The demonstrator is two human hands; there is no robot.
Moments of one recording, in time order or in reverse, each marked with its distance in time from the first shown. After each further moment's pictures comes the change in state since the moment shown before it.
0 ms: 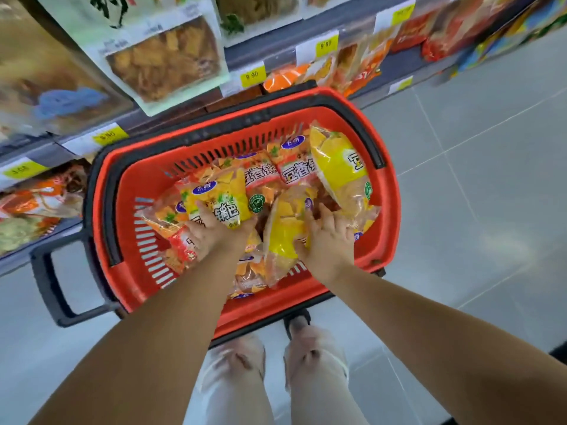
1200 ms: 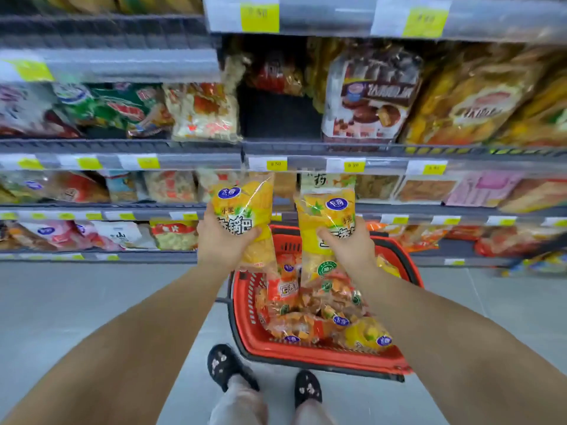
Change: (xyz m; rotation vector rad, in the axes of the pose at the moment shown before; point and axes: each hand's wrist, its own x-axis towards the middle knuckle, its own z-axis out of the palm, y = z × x) left_hand -0.170 -0.066 -0.295 -0.628 0.511 0.341; right_hand -0.083 -0.147 -0.235 0.824 0.136 -0.149
